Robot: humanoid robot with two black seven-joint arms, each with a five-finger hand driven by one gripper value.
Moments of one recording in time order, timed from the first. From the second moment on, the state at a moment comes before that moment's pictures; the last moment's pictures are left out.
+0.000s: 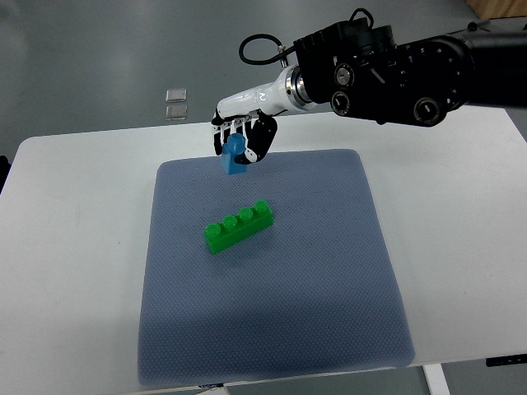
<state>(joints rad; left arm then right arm) 0.04 0.00 -0.09 -0.16 0.07 0.02 0.15 1.76 -0.13 -0.51 1.02 -0.68 0.25 0.11</state>
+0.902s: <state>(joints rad) 0.04 0.00 -0.09 -0.16 0.07 0.02 0.15 1.64 -0.05 -0.54 1.00 -0.76 0.15 0.10</state>
